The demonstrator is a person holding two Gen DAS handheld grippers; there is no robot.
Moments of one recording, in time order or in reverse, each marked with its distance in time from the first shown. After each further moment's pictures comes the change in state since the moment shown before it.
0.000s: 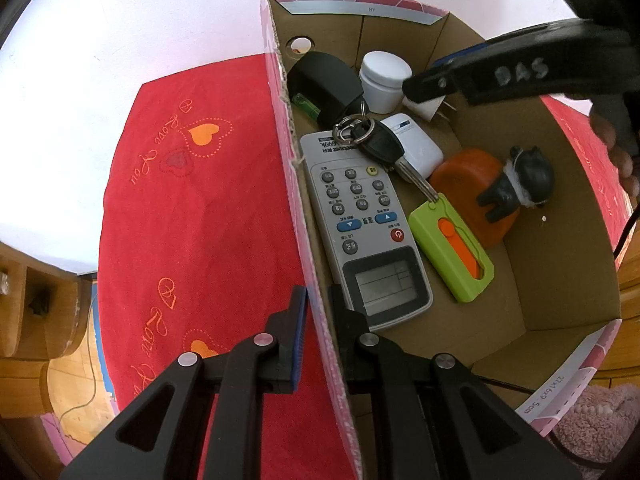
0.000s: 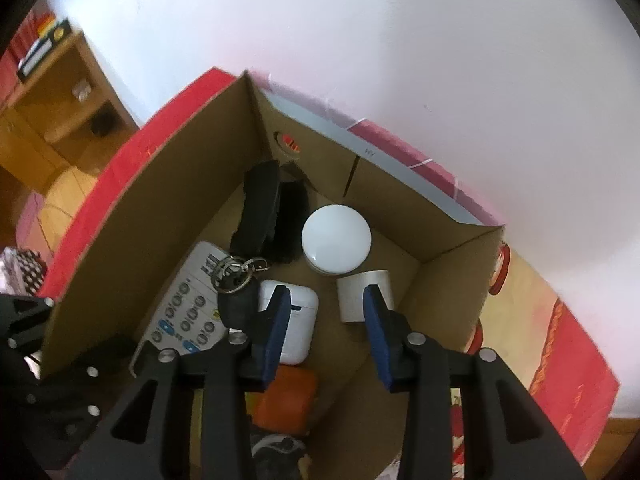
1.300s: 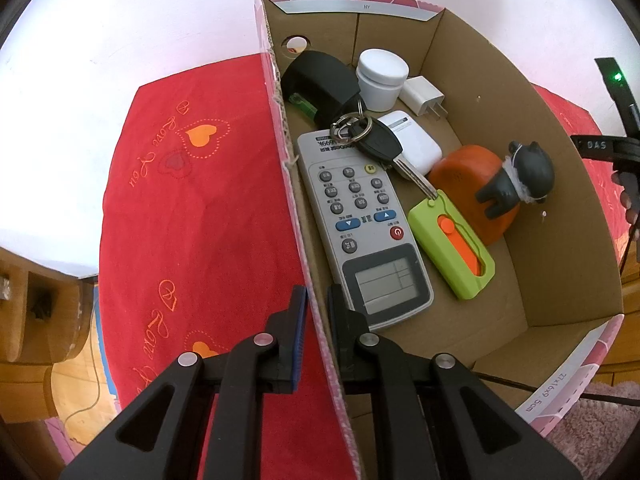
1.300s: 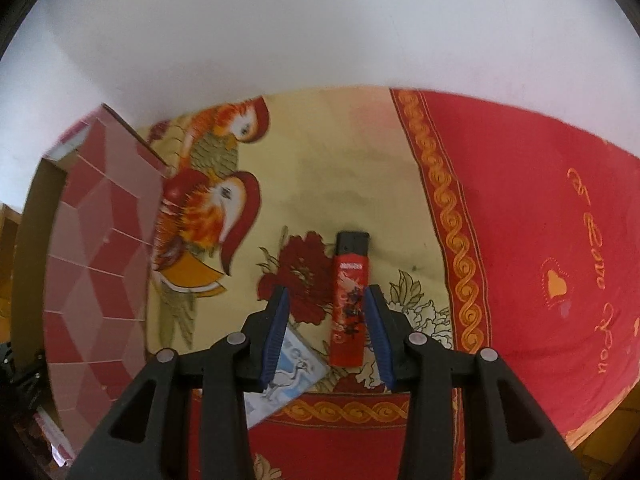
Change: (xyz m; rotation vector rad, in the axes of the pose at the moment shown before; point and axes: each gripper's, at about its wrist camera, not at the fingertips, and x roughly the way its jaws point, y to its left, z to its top) left arm 0.004 0.030 -0.006 0.002 0.002 -0.001; right arm 0.019 -0.157 -0.140 0.606 0.014 -0.045
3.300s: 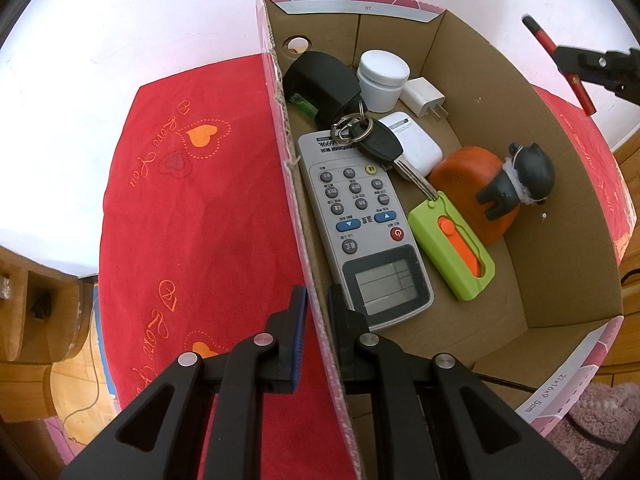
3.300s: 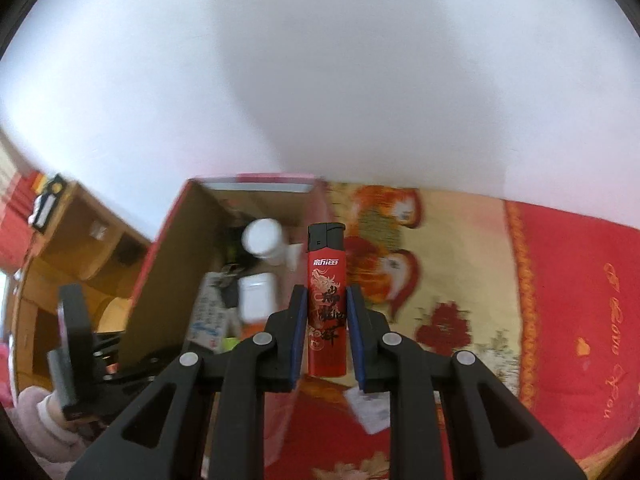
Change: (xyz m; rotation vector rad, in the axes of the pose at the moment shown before) left arm 0.001 0.002 -0.002 -0.008 -0.003 0.000; right arm -0.104 0.107 0.013 -0.176 -0.183 0.248
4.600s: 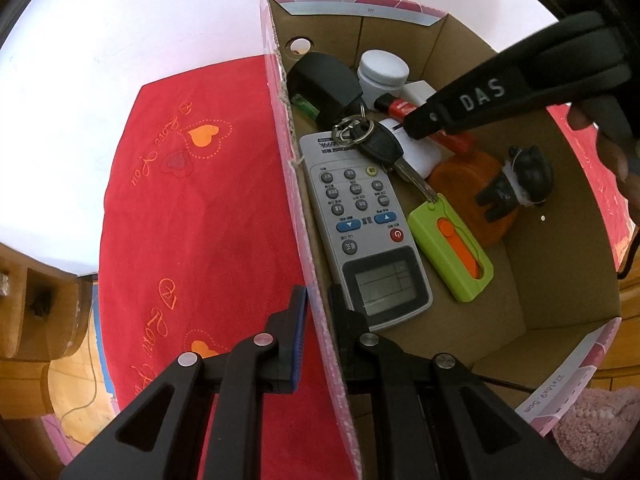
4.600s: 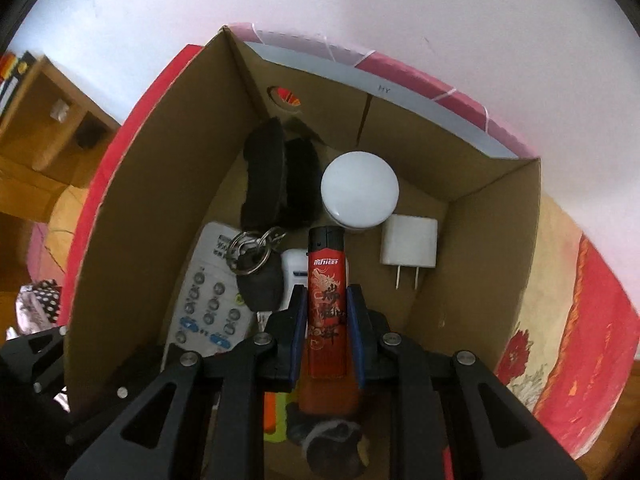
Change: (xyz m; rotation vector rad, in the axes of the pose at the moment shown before) left arm 0.001 0.009 -0.013 -0.015 -0.008 -0.008; right arm 0.144 0.088 0.019 -0.257 0.383 -0.228
